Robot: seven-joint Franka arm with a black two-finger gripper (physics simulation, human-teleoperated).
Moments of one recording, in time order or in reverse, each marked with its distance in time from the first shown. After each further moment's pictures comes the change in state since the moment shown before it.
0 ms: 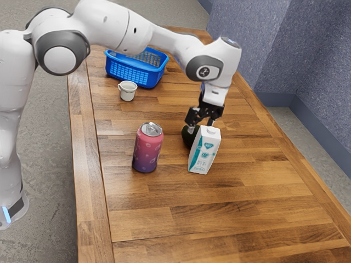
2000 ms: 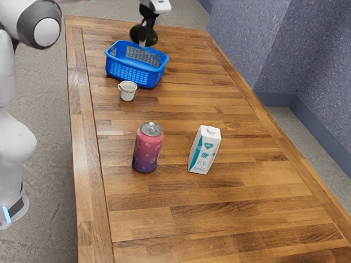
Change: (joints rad) arm 0.792 -0.206 -0.207 0.083 0.130 -0.133 -0.185
